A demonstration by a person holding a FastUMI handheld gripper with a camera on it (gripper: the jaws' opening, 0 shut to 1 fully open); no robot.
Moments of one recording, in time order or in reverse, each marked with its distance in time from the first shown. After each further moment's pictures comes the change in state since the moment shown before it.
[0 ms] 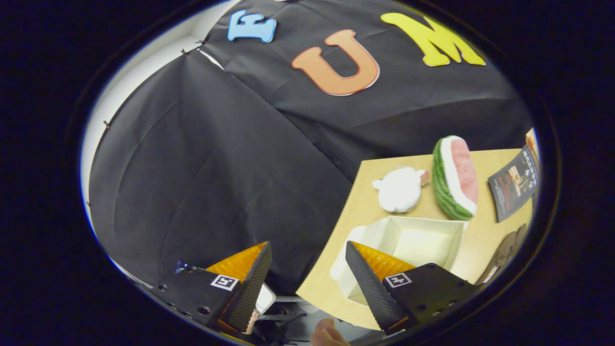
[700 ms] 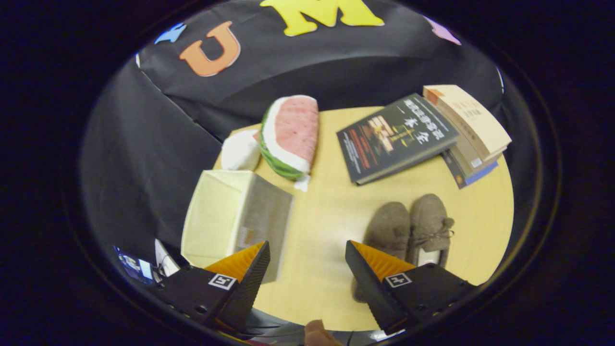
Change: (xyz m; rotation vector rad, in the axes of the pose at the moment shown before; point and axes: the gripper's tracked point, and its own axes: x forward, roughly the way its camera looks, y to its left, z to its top) arm -0.092 -0.344 -0.112 0.115 0.176 -0.476
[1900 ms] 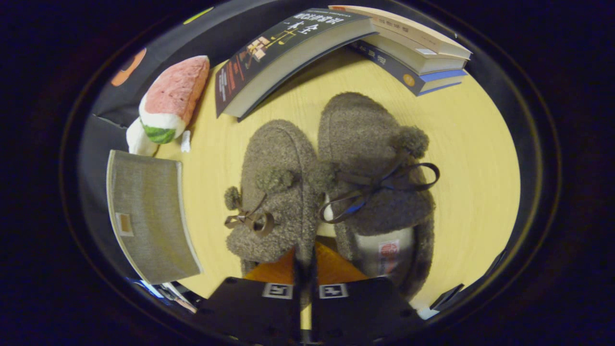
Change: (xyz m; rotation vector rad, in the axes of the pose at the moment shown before) arm 0.086 -0.126 -0.070 0.267 0.242 -0.166
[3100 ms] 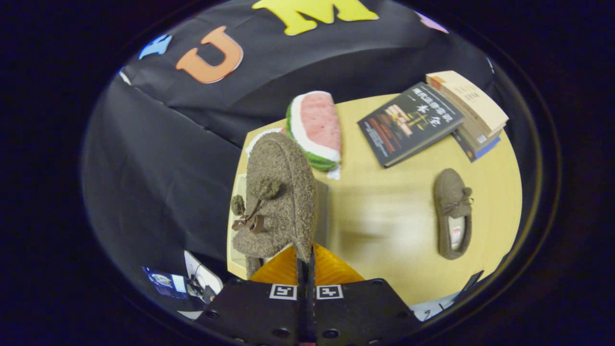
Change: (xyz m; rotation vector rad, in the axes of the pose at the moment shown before) arm -0.188 0.254 -0.027 -0.215 -0.182 0.291
